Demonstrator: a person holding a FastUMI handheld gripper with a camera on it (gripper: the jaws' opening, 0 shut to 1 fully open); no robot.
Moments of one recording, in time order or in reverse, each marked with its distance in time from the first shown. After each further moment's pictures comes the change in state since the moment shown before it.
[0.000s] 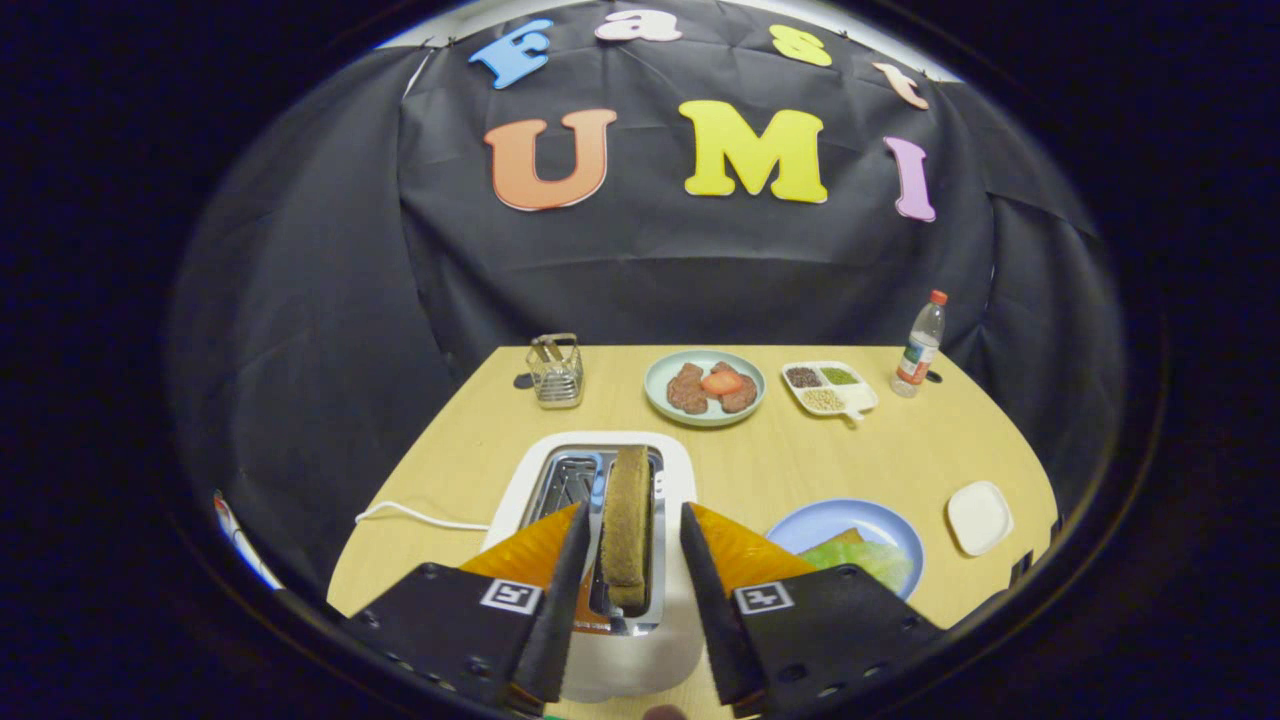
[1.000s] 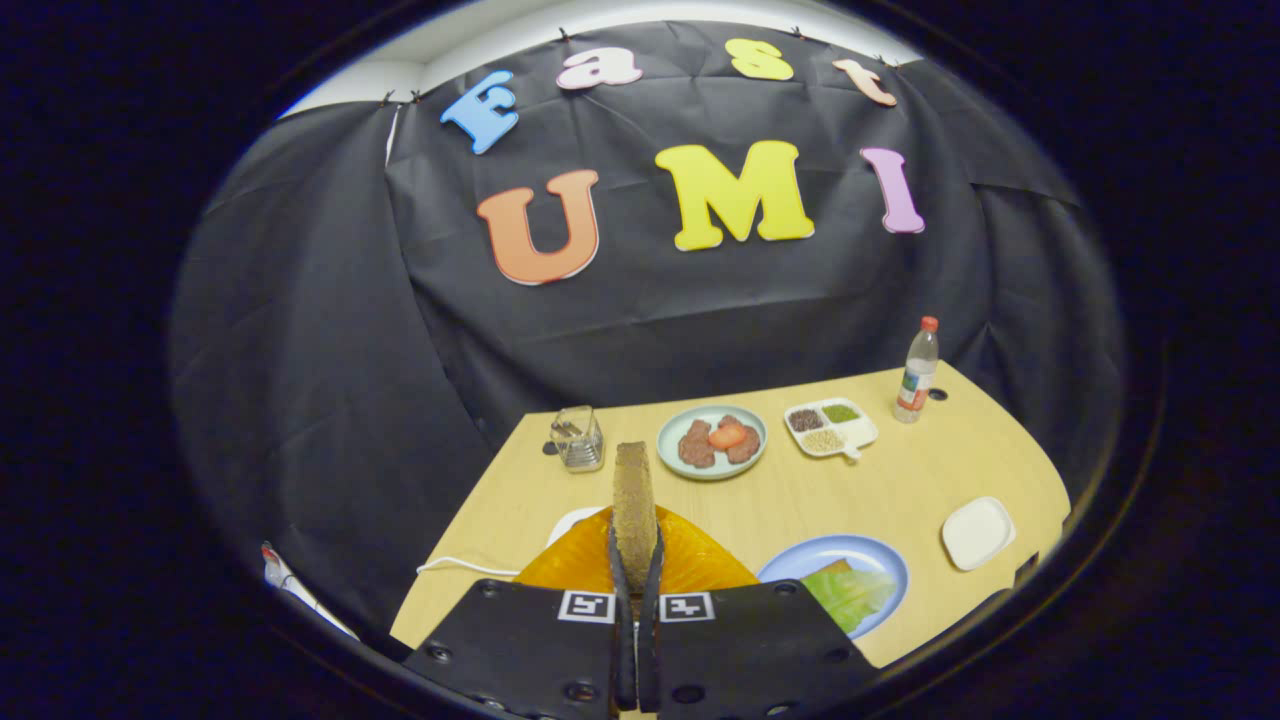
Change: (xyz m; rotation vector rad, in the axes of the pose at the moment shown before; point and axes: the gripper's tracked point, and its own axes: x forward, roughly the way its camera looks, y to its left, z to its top) arm -0.073 -0.032 0.091 0.110 -0.154 0.122
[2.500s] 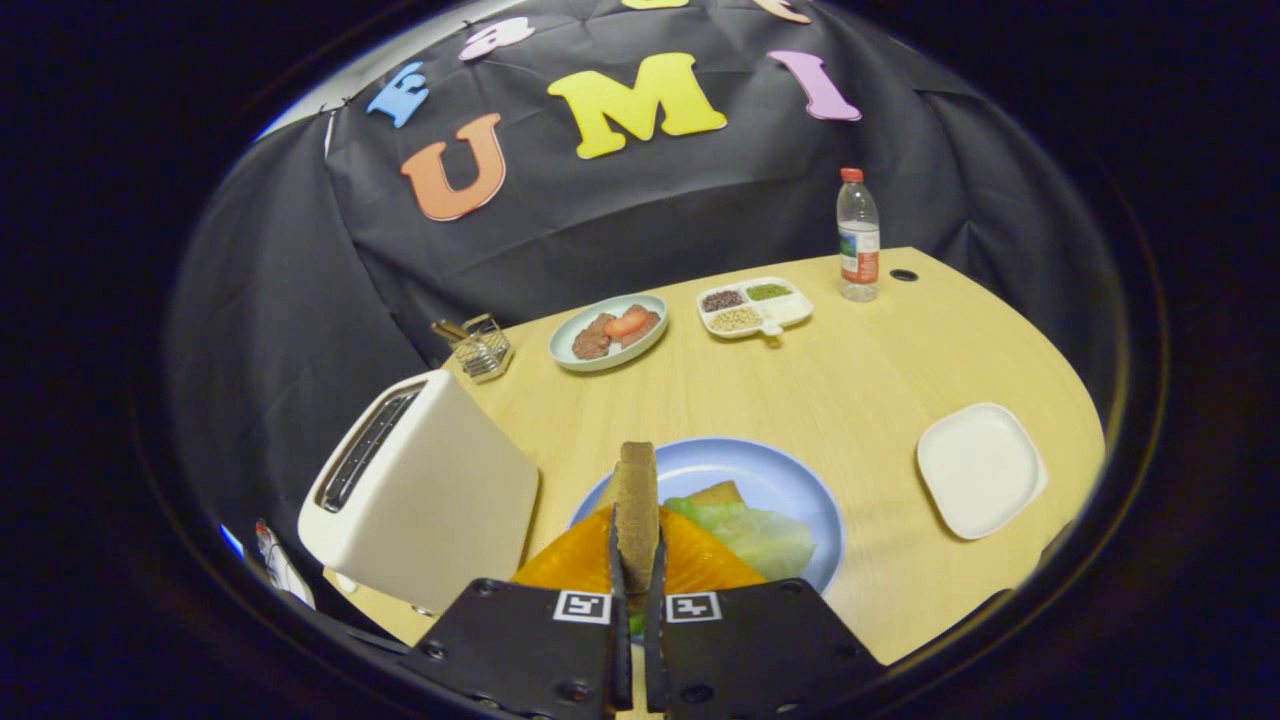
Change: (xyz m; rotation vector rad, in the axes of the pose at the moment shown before) arm 0.053 -0.185 -0.156 0.107 0.223 -0.002
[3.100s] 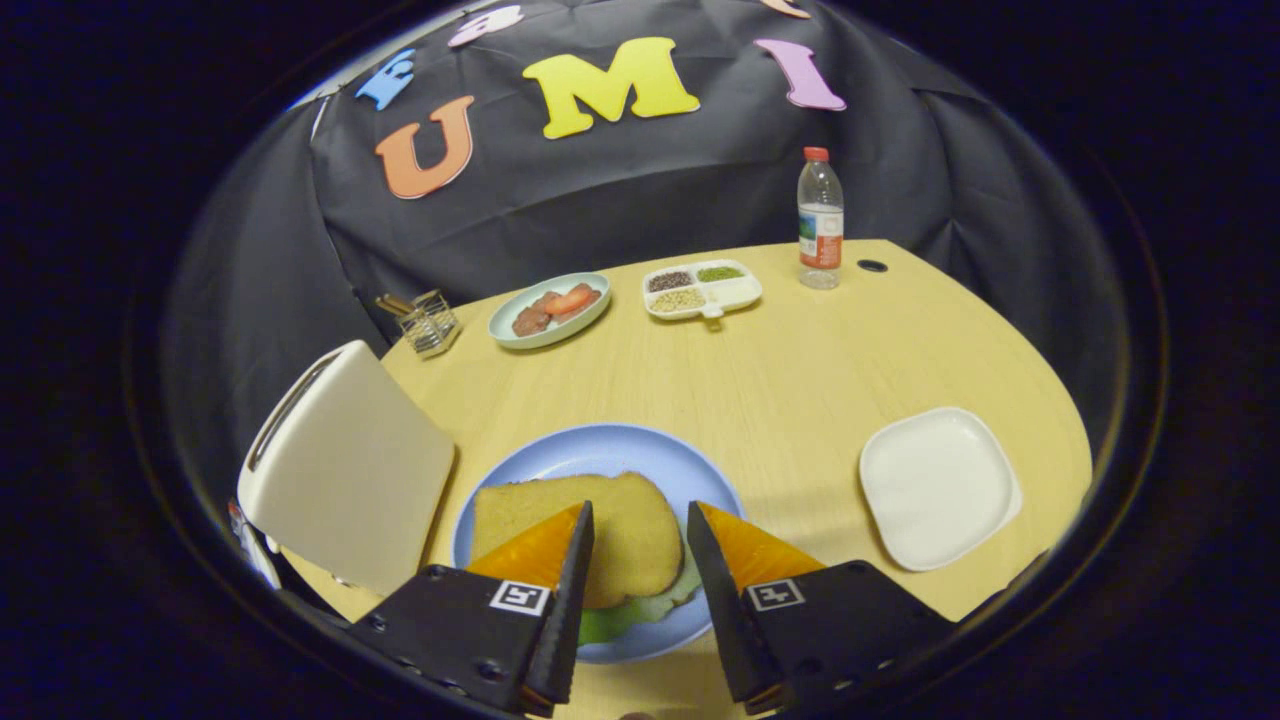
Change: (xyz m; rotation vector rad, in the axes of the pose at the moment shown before) arm 0.013 -0.064 0.004 -0.063 0.024 -0.083
